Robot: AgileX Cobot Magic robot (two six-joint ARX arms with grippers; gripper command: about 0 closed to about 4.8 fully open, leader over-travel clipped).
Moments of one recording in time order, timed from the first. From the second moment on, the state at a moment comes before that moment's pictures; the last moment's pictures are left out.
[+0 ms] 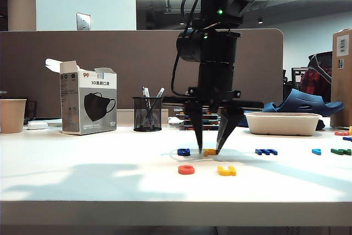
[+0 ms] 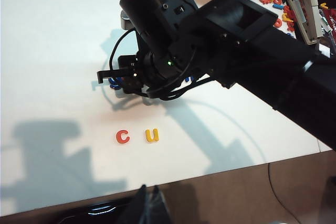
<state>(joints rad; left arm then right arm) -1.03 1.46 1.90 -1.26 -0.34 -0.83 0.56 2.20 1.79 -0.95 0.00 0.49</state>
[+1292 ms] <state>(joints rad) -1.03 1.46 1.90 -1.26 -0.34 -0.83 0.55 2.20 1.79 -0.97 0.00 0.49</state>
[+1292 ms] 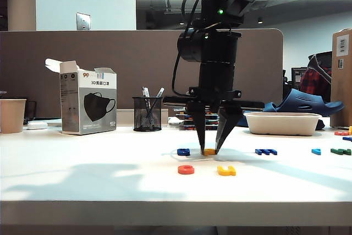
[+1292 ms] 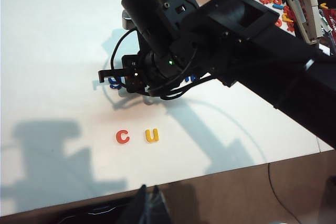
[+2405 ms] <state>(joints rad) -1.03 1.46 1.90 -1.26 -0.34 -0.83 0.52 1.97 1.77 -1.09 0.05 0.47</state>
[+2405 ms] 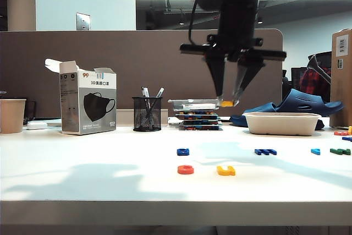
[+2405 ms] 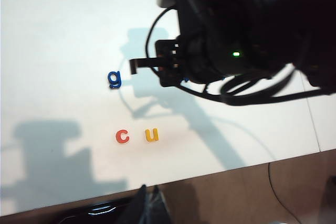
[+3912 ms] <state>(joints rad) -1.03 1.46 1.90 -1.26 -0.34 -0.83 0.52 1.72 1.16 -0.81 0.05 0.47</state>
